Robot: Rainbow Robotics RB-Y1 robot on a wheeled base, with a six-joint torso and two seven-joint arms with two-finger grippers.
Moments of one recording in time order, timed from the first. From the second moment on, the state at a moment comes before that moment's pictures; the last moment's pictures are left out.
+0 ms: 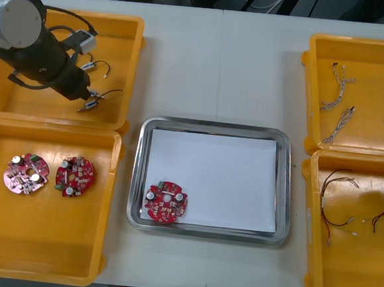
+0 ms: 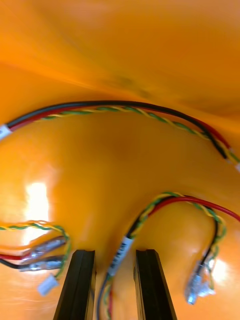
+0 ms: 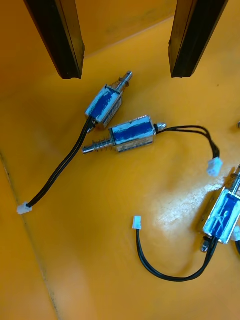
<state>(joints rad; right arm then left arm) -0.07 -0.59 -0.38 -1.64 -0.54 1.43 0.49 -0.82 0.81 -0.36 -1.36 0.91 1.42 -1.69</state>
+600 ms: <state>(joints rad) -0.07 -0.59 -0.38 -1.64 -0.56 1.41 0.49 -0.82 0.77 -0.47 -1.34 0.87 1.39 -1.69</state>
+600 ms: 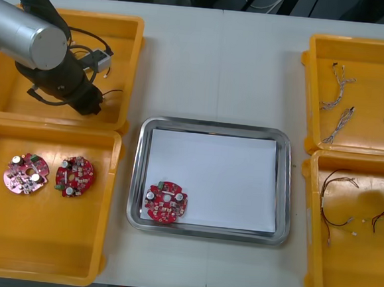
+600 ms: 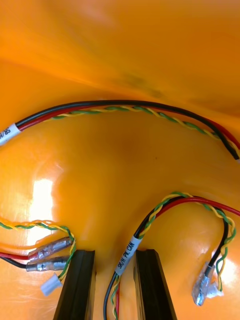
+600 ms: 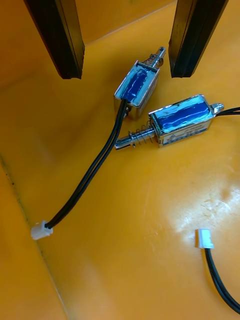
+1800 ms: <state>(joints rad) -0.05 -0.59 -0.44 -1.91 -0.62 1.76 0.49 -0.82 0.77 -0.52 -1.28 0.85 1.28 -1.69</state>
